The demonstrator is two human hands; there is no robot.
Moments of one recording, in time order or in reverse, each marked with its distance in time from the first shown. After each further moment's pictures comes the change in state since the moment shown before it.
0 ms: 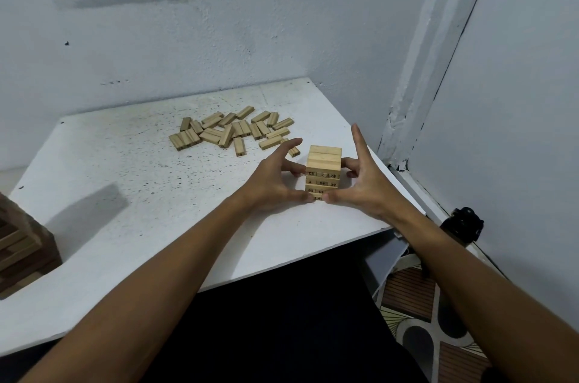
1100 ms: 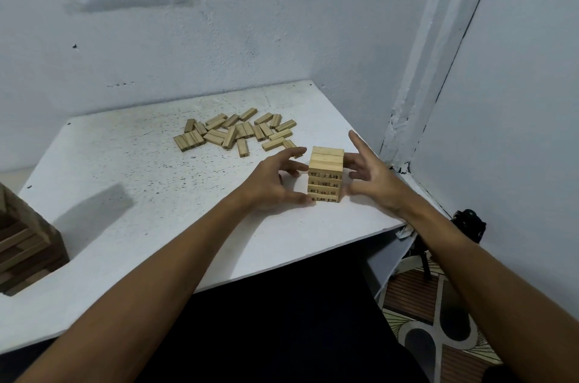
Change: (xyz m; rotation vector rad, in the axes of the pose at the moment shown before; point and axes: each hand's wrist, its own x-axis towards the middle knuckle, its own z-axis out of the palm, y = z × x) left_hand -0.002 -0.006 -0.008 0.023 -0.035 0.024; right_hand 0.003 -0.001 -0.012 0.018 -0.092 0.012
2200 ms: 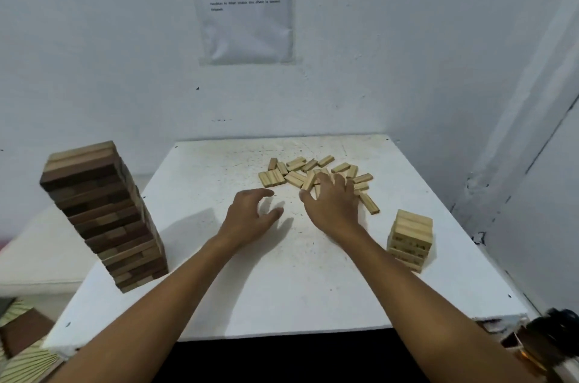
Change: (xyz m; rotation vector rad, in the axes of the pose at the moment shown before) left_hand -0.078 -0.073 -0.114 0.380 0.494 -0.213; right_hand 0.104 -0.085 0.170 -0.664 0.212 -0.010
